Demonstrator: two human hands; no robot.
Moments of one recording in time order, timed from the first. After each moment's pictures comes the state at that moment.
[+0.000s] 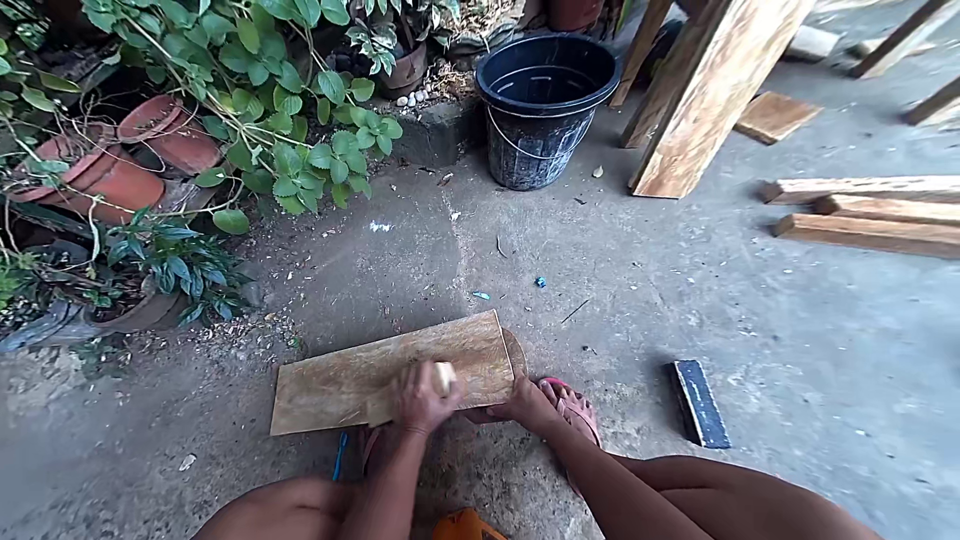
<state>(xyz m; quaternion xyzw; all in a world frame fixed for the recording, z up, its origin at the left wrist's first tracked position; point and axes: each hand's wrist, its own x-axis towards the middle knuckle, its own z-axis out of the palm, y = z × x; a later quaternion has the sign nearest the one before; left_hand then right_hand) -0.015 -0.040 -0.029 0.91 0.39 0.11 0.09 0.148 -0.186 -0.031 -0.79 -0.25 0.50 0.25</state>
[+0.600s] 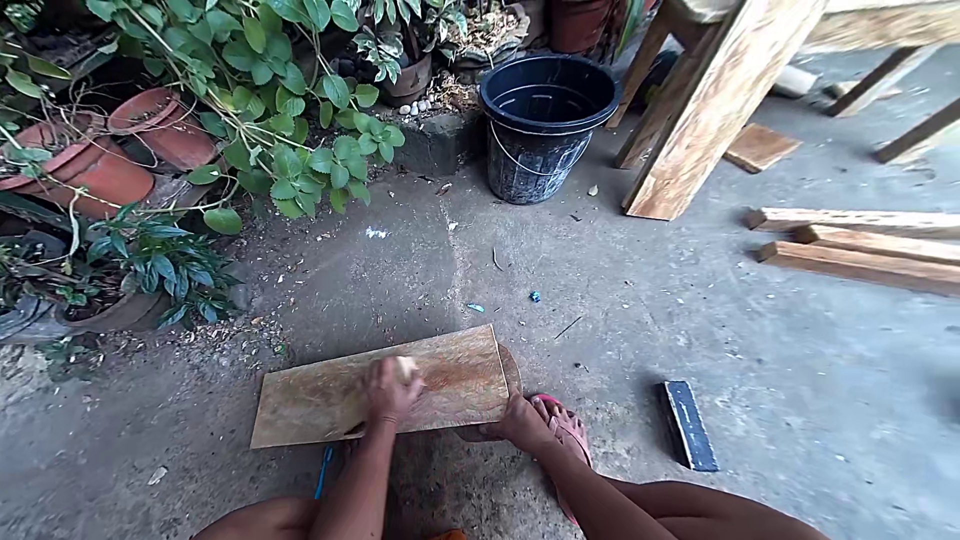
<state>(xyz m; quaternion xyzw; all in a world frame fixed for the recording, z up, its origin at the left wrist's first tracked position) -0.011 0.012 -0.027 0.85 0.51 0.04 0.12 0.146 -0.181 -0.027 -0.80 -0.23 0.50 0.23</state>
